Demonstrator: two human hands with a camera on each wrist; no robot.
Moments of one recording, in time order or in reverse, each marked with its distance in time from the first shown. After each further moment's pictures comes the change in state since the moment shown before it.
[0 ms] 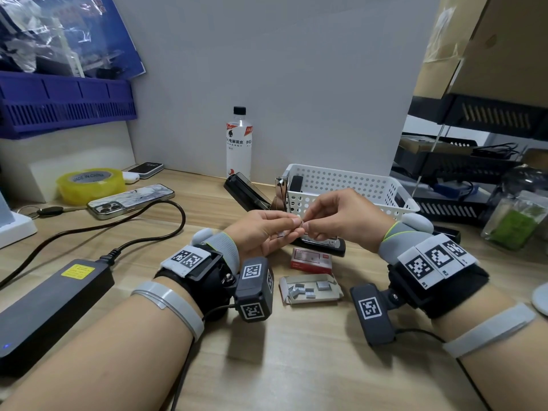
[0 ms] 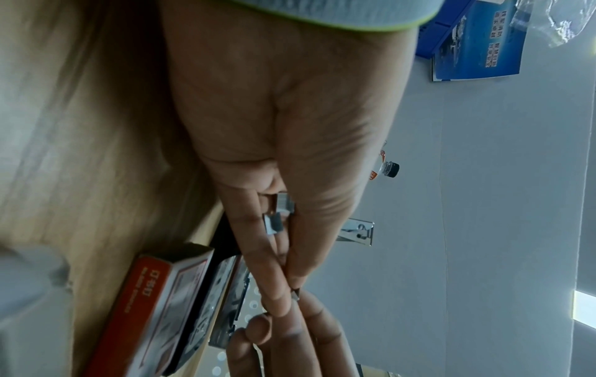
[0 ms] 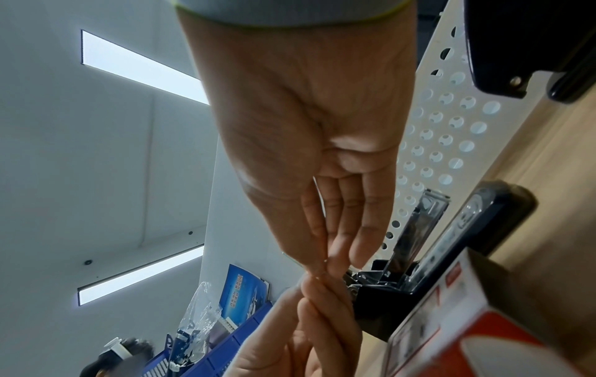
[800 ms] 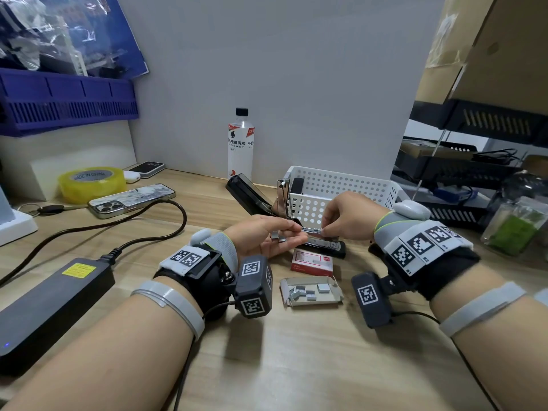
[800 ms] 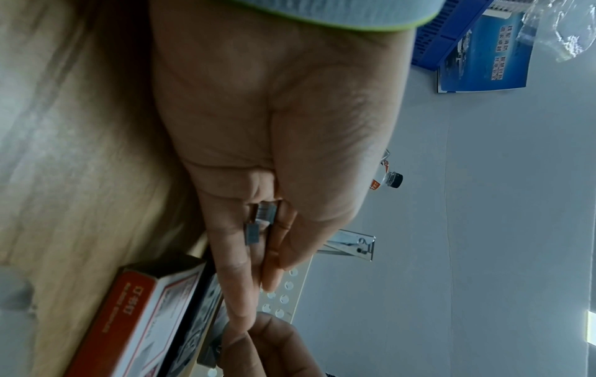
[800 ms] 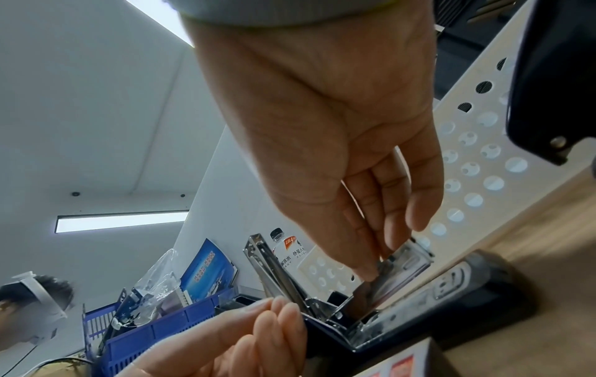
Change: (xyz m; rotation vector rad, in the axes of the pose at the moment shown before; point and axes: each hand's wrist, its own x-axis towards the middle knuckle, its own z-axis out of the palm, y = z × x) left_hand 0.001 0.003 -0.003 -0.057 -0.012 -0.144; right_hand 0.022 0.001 -0.016 -0.759 0.000 0.130
